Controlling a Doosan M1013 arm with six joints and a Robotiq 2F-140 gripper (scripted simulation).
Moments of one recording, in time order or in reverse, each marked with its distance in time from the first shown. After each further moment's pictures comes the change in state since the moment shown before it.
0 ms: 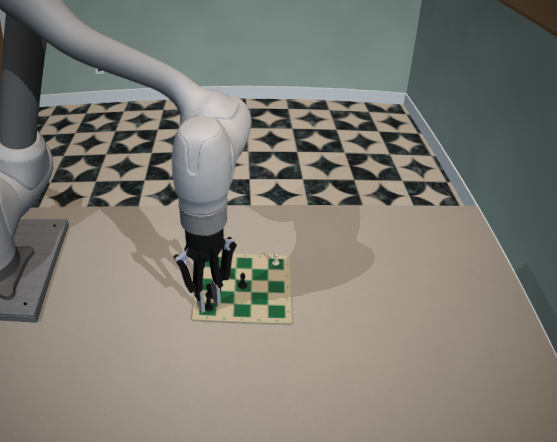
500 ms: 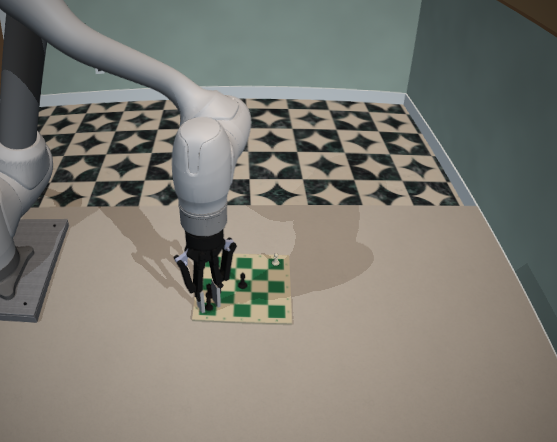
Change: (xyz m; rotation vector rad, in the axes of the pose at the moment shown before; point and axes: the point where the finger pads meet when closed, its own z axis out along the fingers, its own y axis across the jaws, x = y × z) arm 0.000 0.000 0.001 0.000 0.000 0.000
